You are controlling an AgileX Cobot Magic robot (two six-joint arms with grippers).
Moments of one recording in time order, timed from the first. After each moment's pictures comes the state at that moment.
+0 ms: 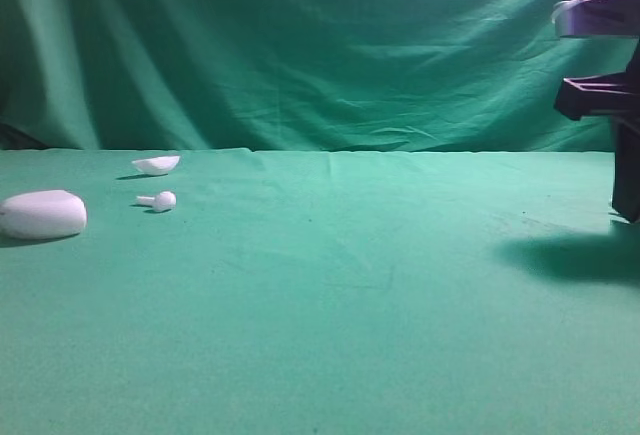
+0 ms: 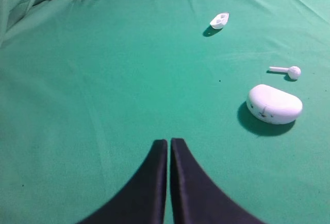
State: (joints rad) left arm -0.05 -0.01 0.02 0.00 0.36 0.08; right arm 0.21 1.70 -0.84 0.00 0.42 -0.04
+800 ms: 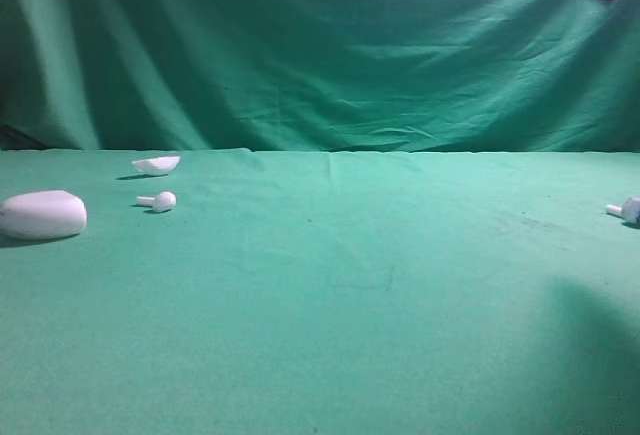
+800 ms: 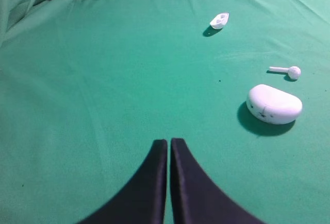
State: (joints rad) left arm -0.05 -0.01 0.02 0.00 0.36 0.08; right arm 0.21 1.35 -1.04 0.07 0.79 -0.04
